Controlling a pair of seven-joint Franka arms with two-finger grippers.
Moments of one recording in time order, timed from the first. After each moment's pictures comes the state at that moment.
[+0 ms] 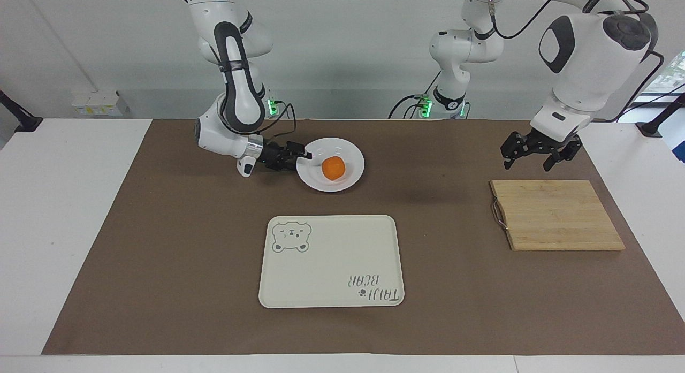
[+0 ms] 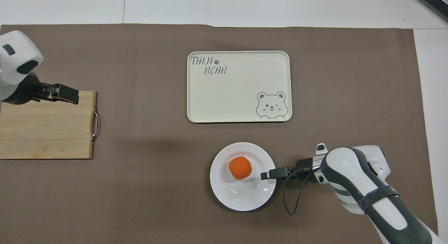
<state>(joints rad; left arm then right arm) -0.10 0.04 0.00 -1.64 0.00 1.71 0.04 0.29 0.04 -0.11 -2.53 1.15 2.09 -0.65</state>
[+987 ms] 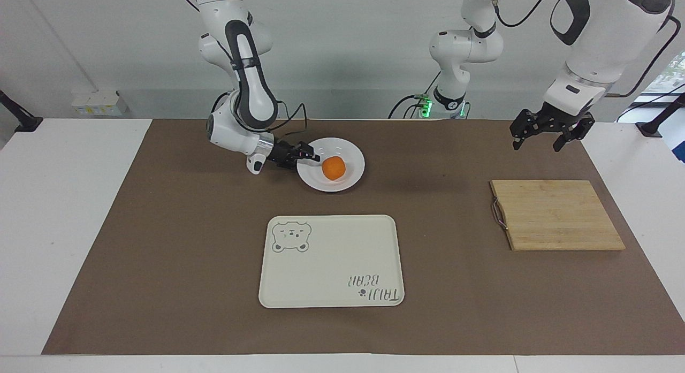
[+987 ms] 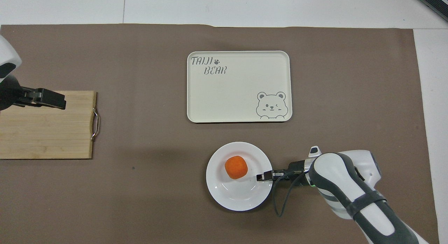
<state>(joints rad) -0.08 0.00 0.00 -1.62 0.00 1.64 0.05 0.37 0.03 -0.11 -2.55 1.20 2.18 -0.64</state>
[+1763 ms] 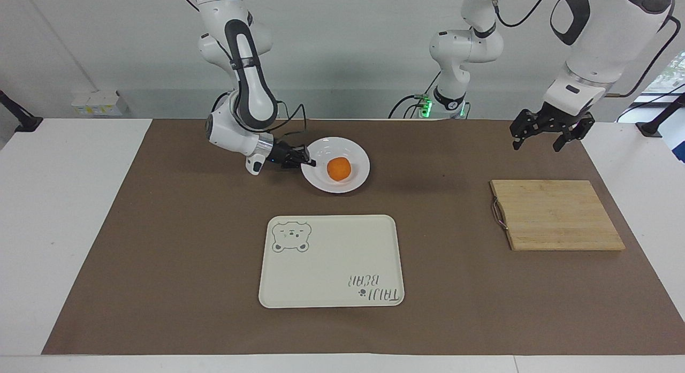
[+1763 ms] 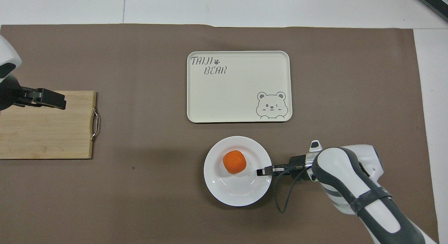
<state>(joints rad) -0.08 0.00 0.00 -1.62 0.00 1.64 0.05 0.35 0.04 -0.11 -2.50 1.20 2.14 -0.66</state>
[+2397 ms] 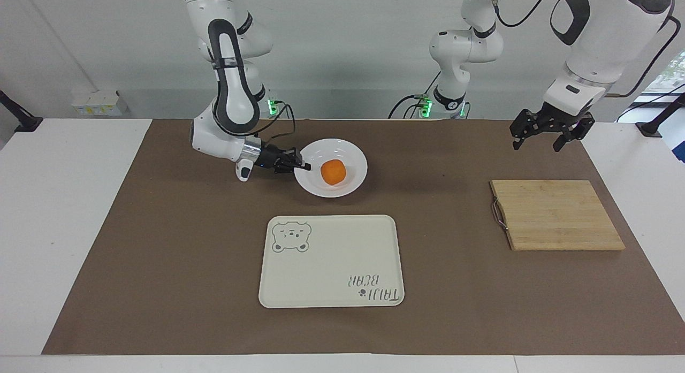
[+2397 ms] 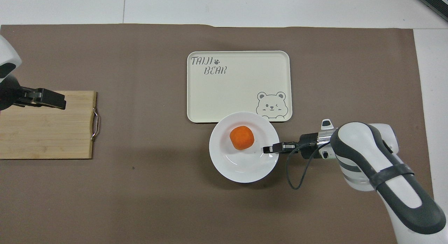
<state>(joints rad) -0.08 0.00 0.00 -1.62 0.00 1.64 0.05 0.25 0.14 -0.12 -2.30 1.20 2.06 -0.67</state>
